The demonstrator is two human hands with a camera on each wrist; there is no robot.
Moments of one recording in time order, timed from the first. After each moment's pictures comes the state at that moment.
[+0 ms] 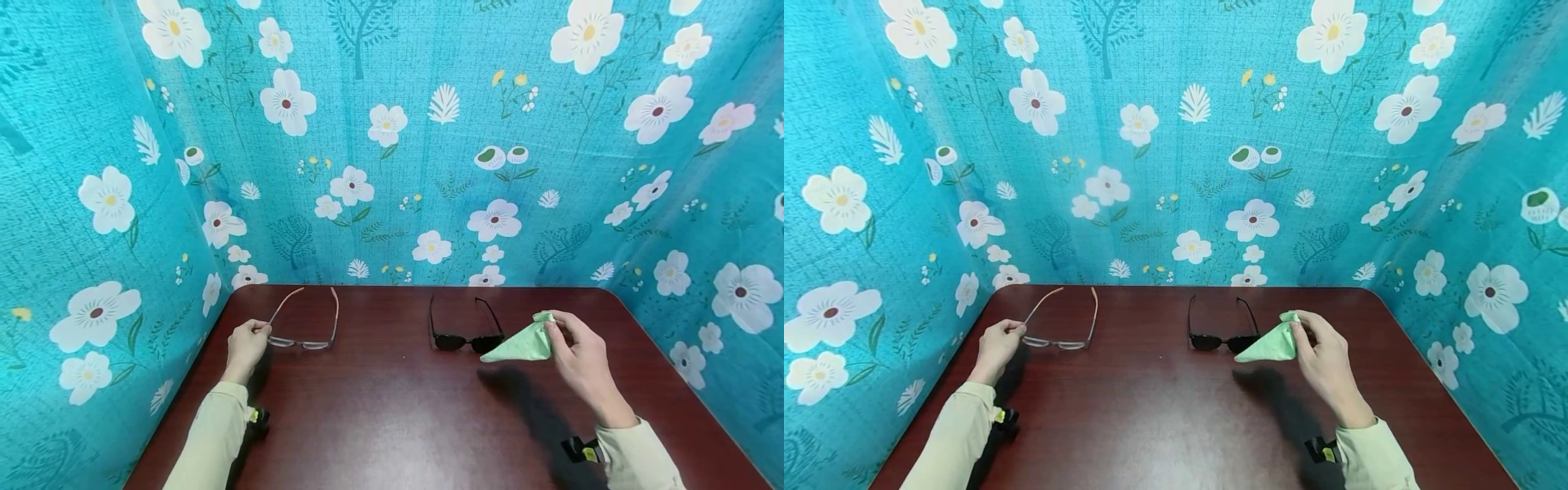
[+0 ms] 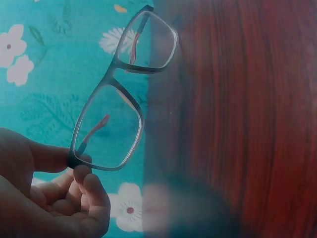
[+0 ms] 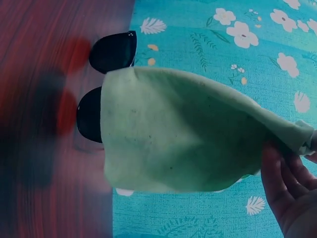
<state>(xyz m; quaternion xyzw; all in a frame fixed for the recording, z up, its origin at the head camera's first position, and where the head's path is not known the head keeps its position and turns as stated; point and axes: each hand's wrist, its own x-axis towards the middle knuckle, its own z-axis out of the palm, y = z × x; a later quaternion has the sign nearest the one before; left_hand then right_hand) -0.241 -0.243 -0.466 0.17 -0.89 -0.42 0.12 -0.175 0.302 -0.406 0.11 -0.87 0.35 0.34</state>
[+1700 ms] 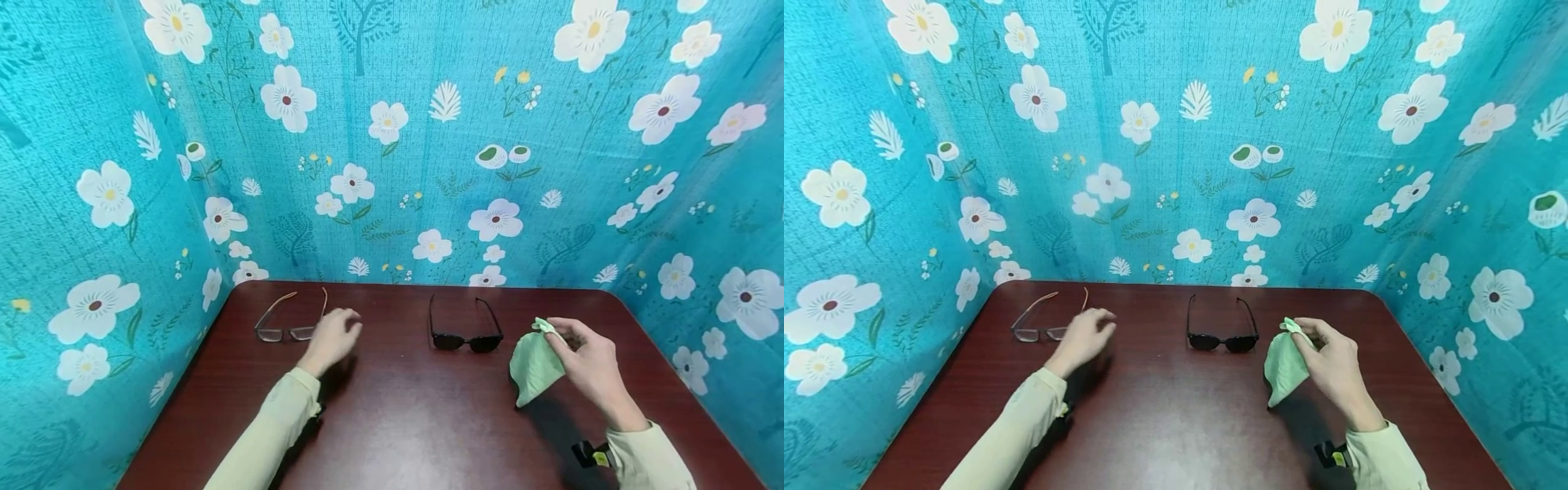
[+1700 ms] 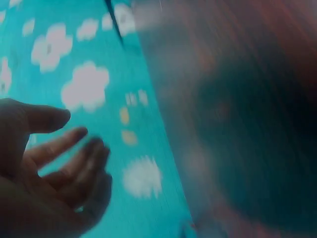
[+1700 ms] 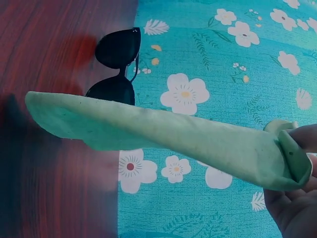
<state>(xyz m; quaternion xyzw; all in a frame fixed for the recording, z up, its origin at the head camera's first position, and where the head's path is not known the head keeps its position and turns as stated) -0.254 -0.104 -0.459 -0.13 -0.94 -0.28 0.13 -0.170 0.317 -0.403 0.08 -0.90 0.33 0.27</state>
